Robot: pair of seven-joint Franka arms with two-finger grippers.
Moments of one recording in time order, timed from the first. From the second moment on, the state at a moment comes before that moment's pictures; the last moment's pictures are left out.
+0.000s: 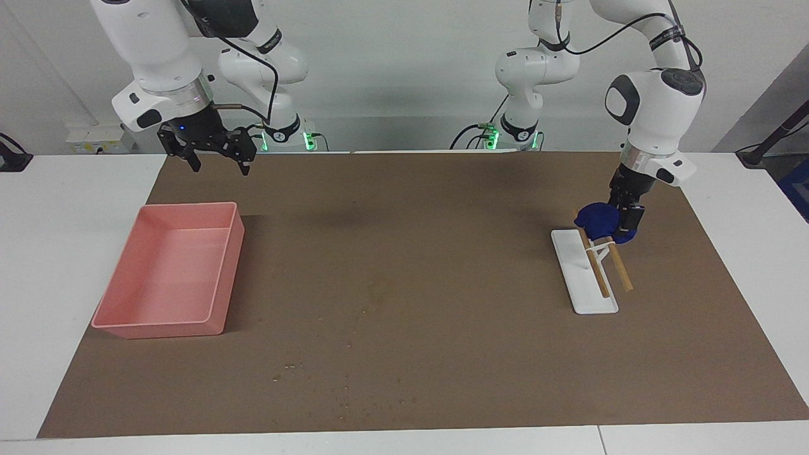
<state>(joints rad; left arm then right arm) 0.07 -0.15 -0.02 -2.26 0.01 2.30 -1.24 0.03 -0.01 0.05 -1.58 -0.02 1.52 0.19</state>
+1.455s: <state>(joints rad) -0.18 -0.05 -0.04 -1.95 -0.18 2.00 -1.64 0.09 -0.02 0.13 -1.57 0.21 1.64 0.79</state>
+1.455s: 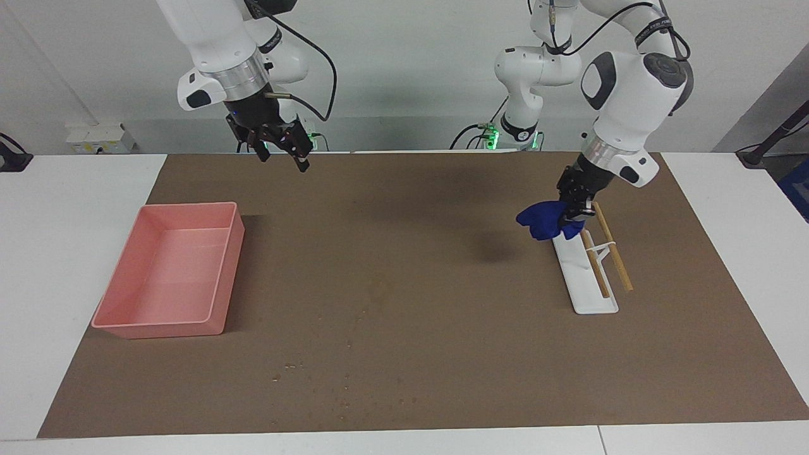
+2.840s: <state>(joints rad) -0.29 -0.06 -0.44 -1.72 -0.20 2.12 -2.45 0.34 0.07 0.15 -1.58 0.29 1.88 1.40</state>
